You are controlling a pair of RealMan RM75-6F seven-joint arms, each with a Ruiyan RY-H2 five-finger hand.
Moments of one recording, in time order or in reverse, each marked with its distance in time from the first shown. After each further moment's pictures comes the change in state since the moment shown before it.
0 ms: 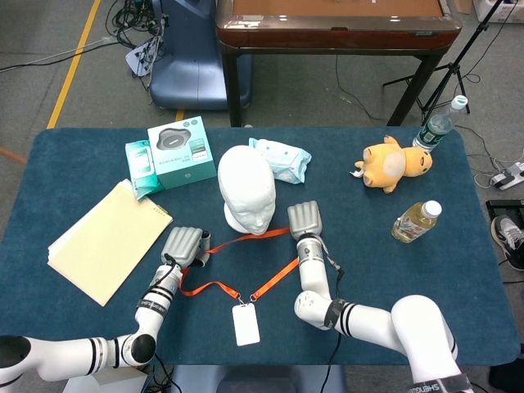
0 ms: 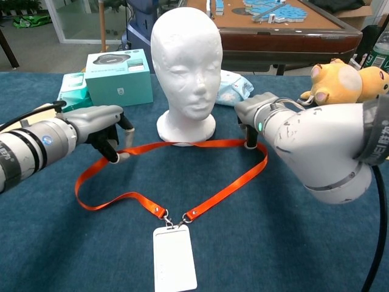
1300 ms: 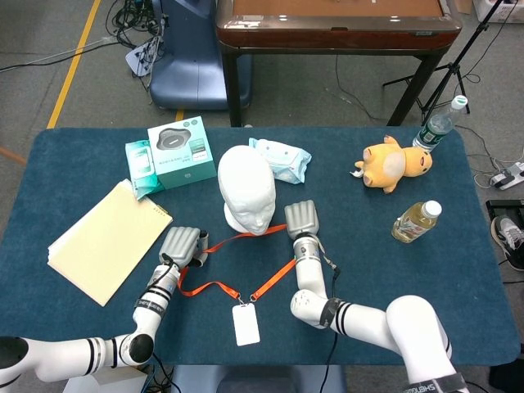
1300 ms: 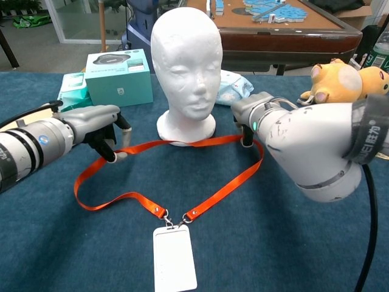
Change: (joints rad) left arm 0.008 0.008 -0.001 0.003 0.007 -0.005 -0.014; right arm 0.020 -0.020 0.012 0.029 0.012 -0.004 -0.018
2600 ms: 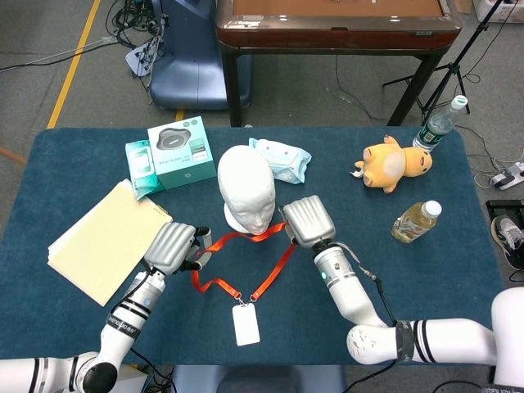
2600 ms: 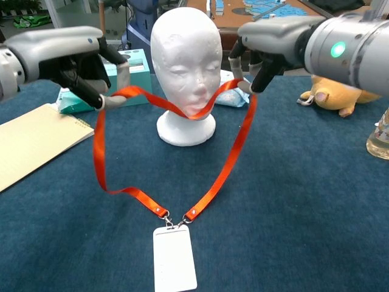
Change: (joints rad) left arm 0.075 0.320 -0.039 -0.520 0.204 0.115 -0.091; right arm -0.172 0.528 -0.061 -0.859 -0.357 0.167 0.286
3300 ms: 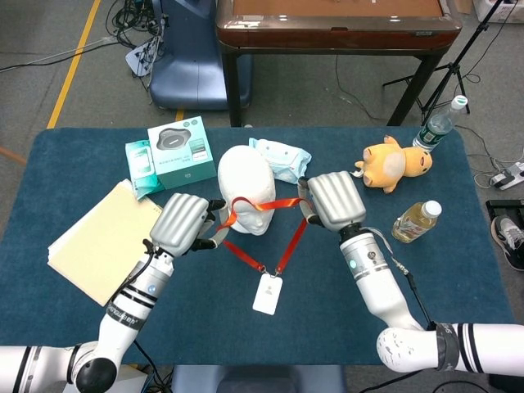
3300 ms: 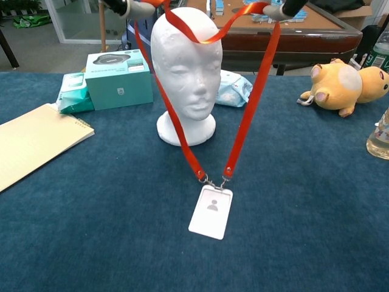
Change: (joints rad) left arm -0.160 0.094 -0.177 -0.167 -0.174 0.062 0.130; right arm -0.020 0.248 0.092 -0.189 0.040 0.052 0.155
